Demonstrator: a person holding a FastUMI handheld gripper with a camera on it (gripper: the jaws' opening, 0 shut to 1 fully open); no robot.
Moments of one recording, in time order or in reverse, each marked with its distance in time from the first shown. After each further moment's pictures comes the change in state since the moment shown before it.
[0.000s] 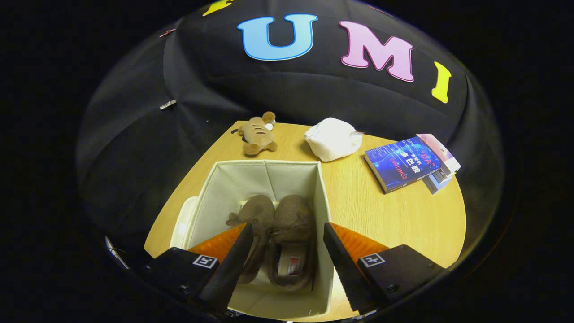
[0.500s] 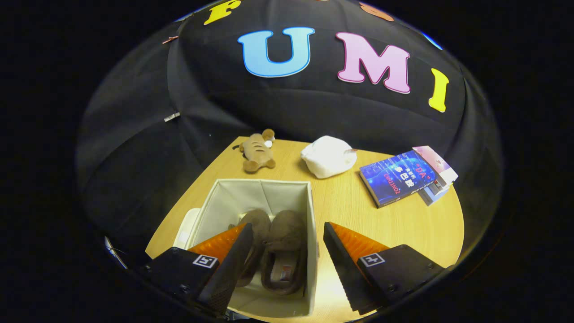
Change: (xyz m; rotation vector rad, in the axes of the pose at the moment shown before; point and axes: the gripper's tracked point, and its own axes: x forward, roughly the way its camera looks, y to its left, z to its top) arm -0.025 -0.022 0.040 -0.006 -0.133 0.020
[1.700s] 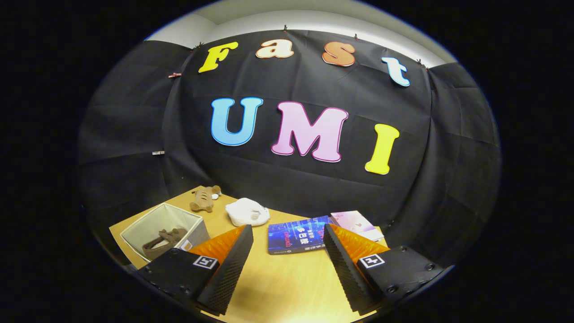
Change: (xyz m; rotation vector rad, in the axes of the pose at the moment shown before) arm -0.164 -0.282 0.069 -0.154 -0.432 -0.110
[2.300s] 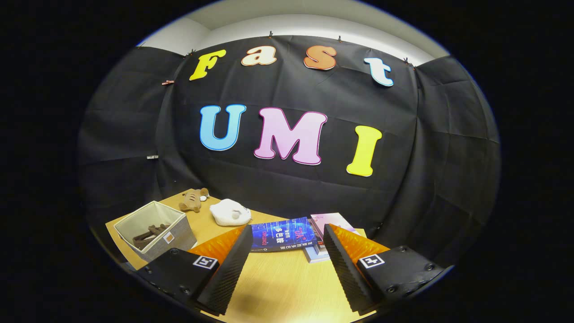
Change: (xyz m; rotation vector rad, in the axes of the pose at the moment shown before) arm -0.021 -0.076 0.000 0.015 -0.035 -0.006
